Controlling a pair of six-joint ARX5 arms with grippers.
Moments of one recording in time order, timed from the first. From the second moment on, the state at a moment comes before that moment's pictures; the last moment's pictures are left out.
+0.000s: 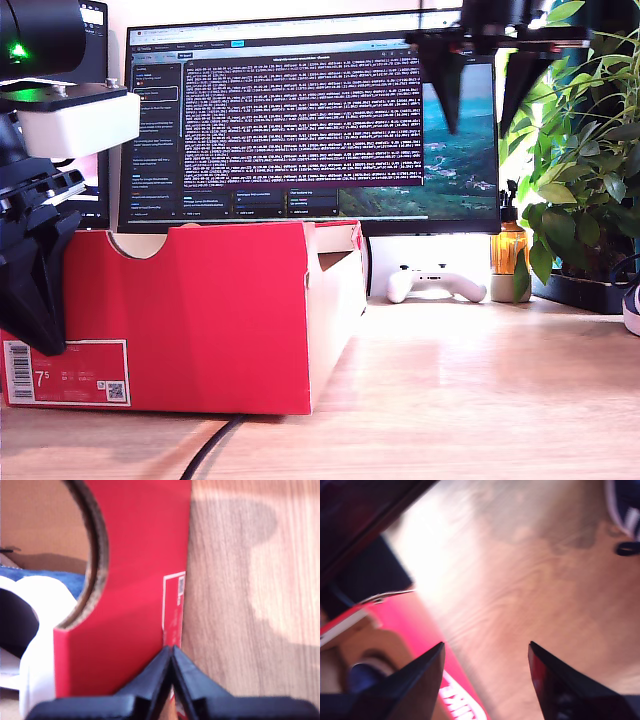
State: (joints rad) left arm -0.55 1.25 0.67 -0.53 0.00 1.12; right arm 0.36 1.93 2.09 -1.37 0.14 1.08
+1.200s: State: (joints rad) left arm -0.55 1.25 0.67 -0.53 0.01 1.12; right arm 0.24 1.47 1.27 -1.37 0.16 1.40
